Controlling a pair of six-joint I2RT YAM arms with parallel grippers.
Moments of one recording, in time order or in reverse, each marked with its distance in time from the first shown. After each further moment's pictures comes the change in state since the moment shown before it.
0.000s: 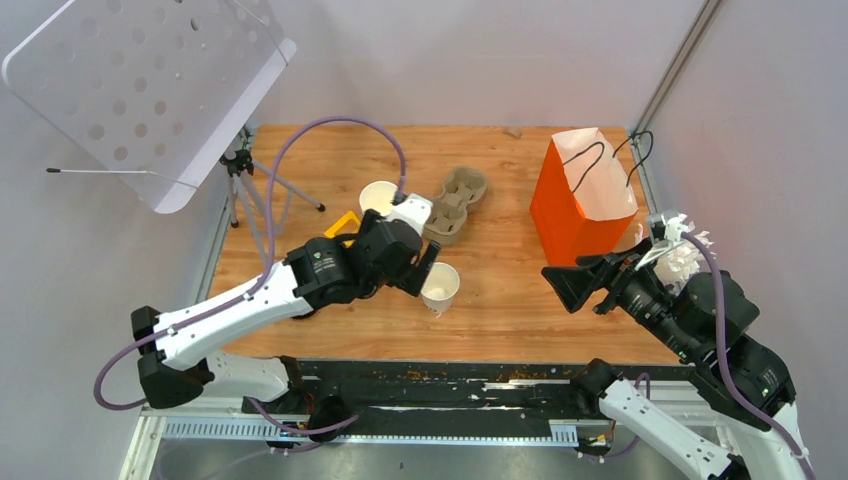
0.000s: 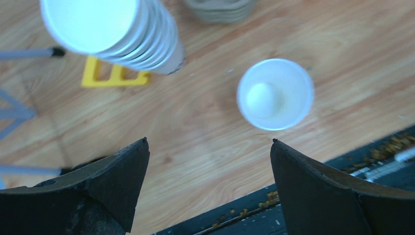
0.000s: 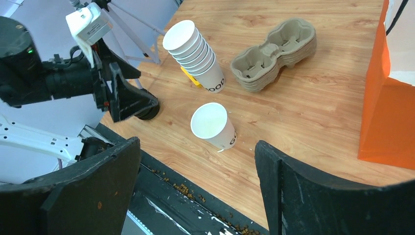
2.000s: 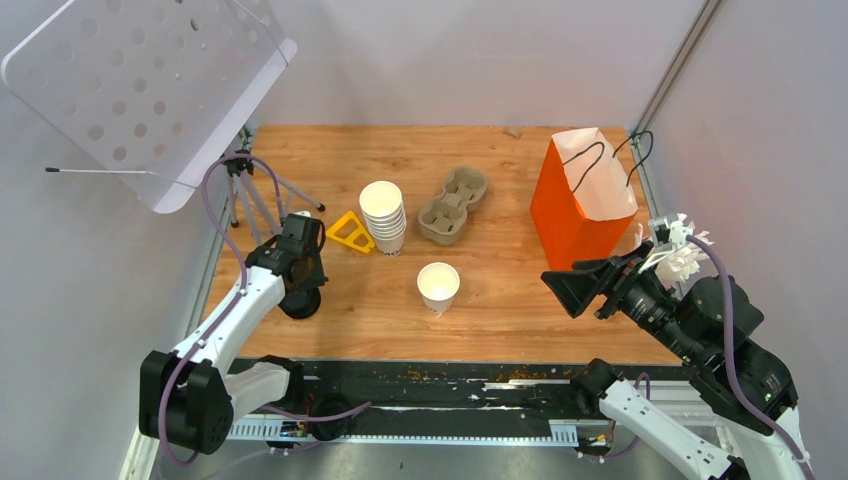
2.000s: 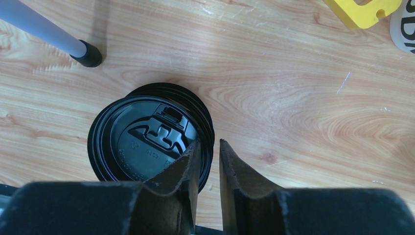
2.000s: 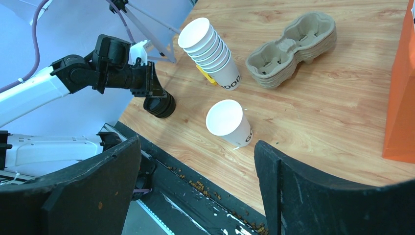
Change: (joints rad) left arm 0.894 -0.148 -0.594 0.174 0.275 -0.072; right arm 0.000 -0.026 -0.014 0.004 -0.046 0.064
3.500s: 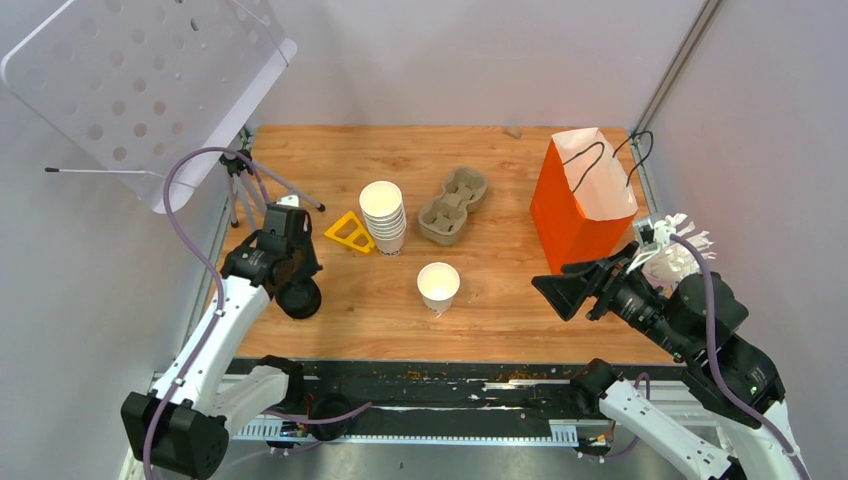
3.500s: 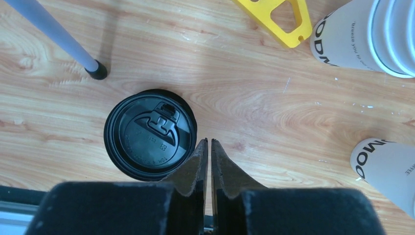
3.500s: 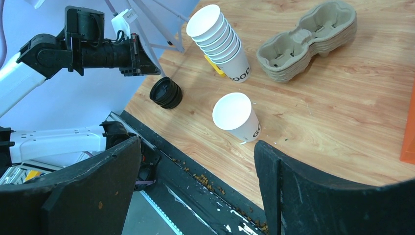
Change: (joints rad) left arm 0.001 -0.127 0.143 -0.108 0.055 0.003; right arm 0.000 -0.011 -0.057 0.039 -0.056 0.000
